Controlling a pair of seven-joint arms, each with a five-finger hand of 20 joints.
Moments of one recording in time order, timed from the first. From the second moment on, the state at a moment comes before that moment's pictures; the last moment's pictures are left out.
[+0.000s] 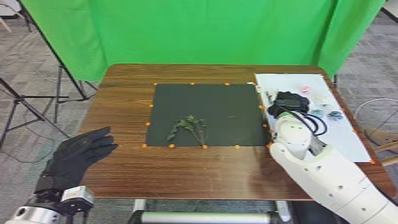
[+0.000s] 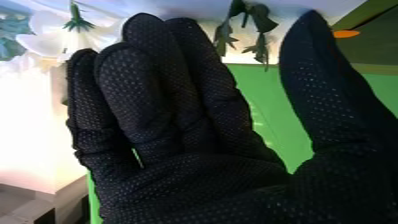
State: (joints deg) left arm 151.8 -43.2 -105.8 -132.0 34.6 14.8 20.6; right arm -68.9 -54.7 49.7 -89.4 -137.4 -9.3 49.8
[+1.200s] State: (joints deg) left arm 153.5 -42.3 -106.3 -132.1 33.6 15.0 21.9; right arm -72.7 -53.4 52.8 -89.4 -138.7 -1.7 46.9
